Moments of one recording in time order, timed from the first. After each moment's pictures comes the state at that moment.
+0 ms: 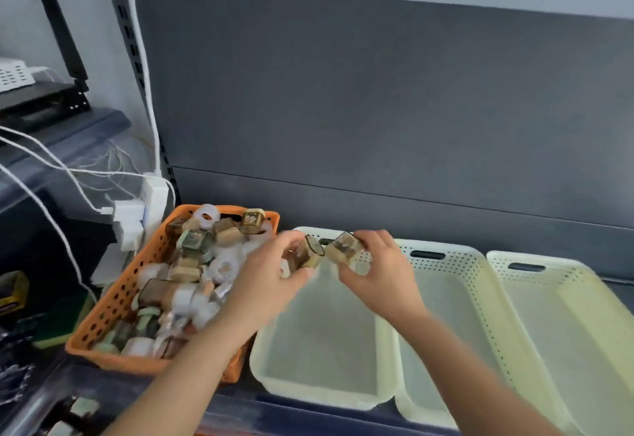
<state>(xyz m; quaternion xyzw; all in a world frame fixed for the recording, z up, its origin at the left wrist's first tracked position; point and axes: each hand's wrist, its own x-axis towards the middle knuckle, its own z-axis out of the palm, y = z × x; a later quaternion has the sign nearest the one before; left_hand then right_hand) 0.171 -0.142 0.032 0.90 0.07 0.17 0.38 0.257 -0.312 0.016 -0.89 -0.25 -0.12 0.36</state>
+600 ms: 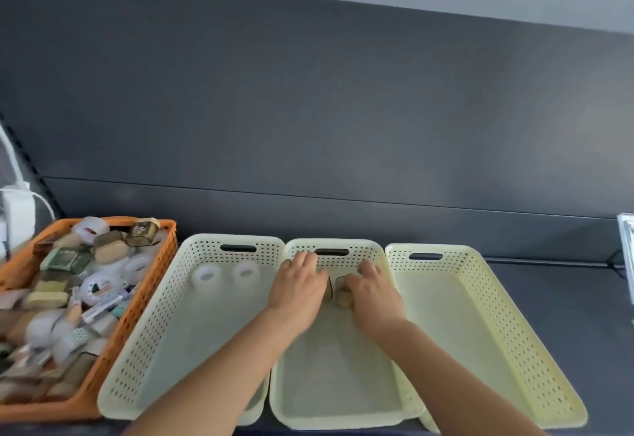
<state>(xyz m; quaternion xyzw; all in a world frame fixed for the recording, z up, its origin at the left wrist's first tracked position) 0.283 -0.321 -0.024 0.99 -0.08 0.07 -0.03 0.311 -0.468 -0.033 -0.97 -0.21 -0.02 0.07</state>
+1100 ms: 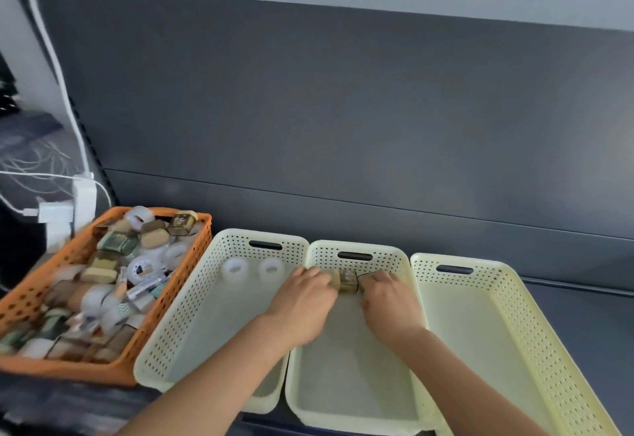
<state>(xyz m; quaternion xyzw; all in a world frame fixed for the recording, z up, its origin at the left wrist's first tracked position) 0.252 -0.304 -0.013 0.99 -0.13 0.05 -0.05 0.315 -0.464 -0.034 -0.96 -0.26 -0.04 0.05</state>
